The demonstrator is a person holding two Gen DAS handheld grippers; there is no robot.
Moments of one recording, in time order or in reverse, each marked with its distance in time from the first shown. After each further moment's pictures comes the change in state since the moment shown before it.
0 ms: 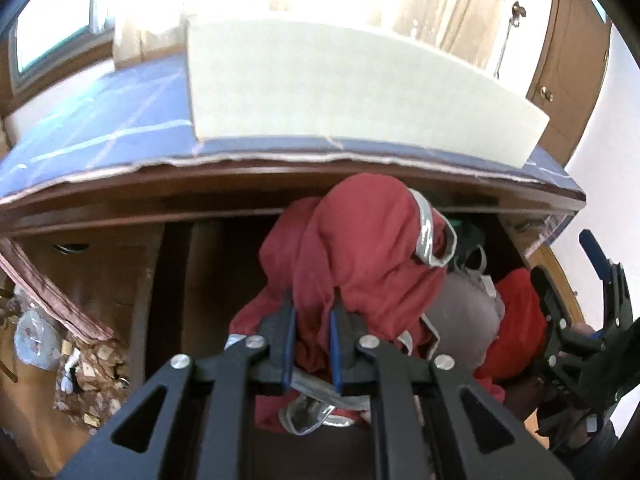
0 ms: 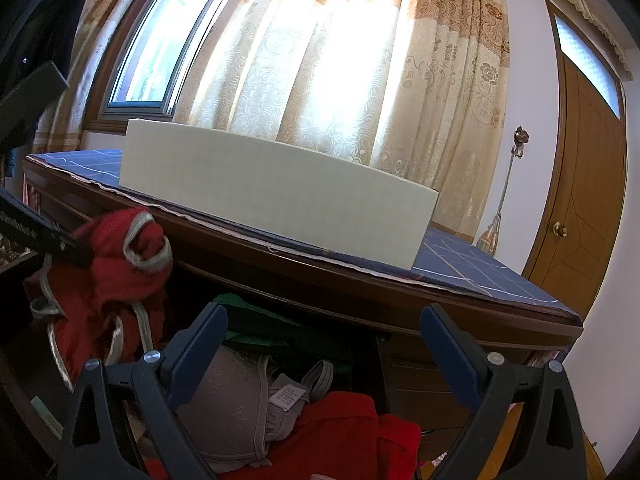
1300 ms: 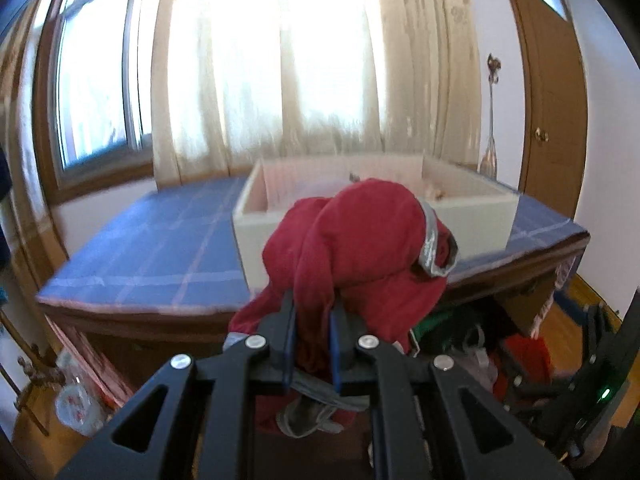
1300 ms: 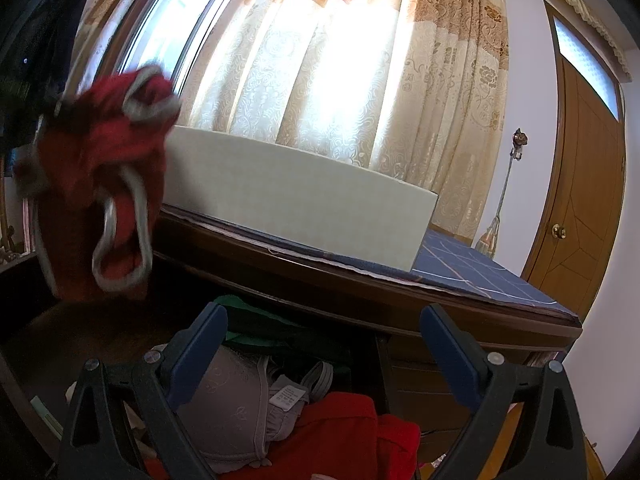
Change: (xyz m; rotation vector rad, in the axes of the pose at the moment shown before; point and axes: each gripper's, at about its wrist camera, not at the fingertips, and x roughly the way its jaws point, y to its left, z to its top) left arm -0.088 -0.029 0.042 0.112 -0.392 0.151; right arm -0.003 0.001 0.000 -0.002 -0.010 -0.005
